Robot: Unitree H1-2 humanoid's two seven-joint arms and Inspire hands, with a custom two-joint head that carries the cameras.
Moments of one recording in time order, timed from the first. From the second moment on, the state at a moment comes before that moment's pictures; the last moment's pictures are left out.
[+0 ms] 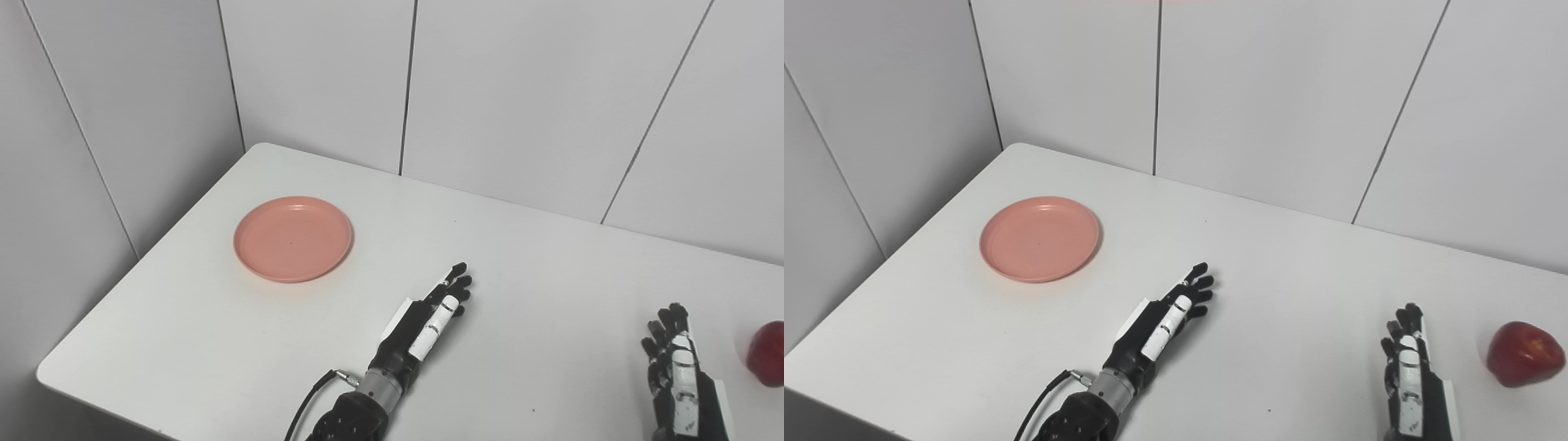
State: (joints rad) left arm -0.04 -0.09 -0.18 -0.04 0.07 0.06 -0.06; right arm -0.02 -0.07 -0.02 -0.11 0.14 0.01 0.07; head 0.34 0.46
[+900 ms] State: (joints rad) left arm -0.12 -0.02 -0.08 -0.19 0.05 0.10 -0.06; right arm -0.02 -0.05 -0.01 -0.12 0.12 0.02 0.06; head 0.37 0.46
